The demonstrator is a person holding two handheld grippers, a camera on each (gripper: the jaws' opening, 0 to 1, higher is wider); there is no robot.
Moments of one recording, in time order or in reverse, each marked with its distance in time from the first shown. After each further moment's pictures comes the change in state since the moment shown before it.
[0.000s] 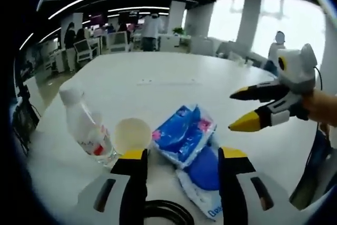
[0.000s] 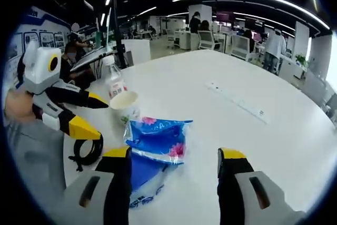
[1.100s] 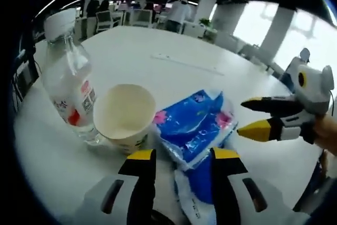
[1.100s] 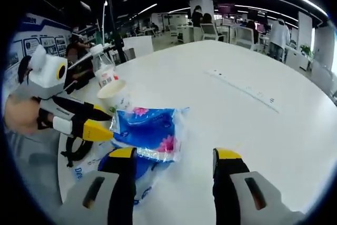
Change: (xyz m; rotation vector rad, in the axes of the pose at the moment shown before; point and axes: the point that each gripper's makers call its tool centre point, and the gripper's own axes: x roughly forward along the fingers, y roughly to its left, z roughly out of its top) left arm 0.046 0.007 -0.033 -0.260 0.080 0.096; right arm 0.036 -0.020 -0.029 0.042 0.035 0.066
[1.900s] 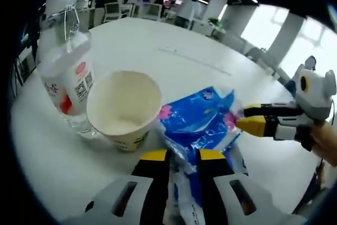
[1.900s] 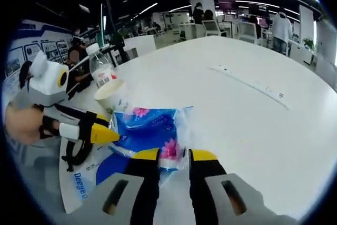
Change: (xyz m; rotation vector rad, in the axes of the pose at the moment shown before) left arm 0.013 0.005 -0.005 -0.086 0.017 0.014; right arm 0.024 0.002 -0.002 0.038 0.010 0.049
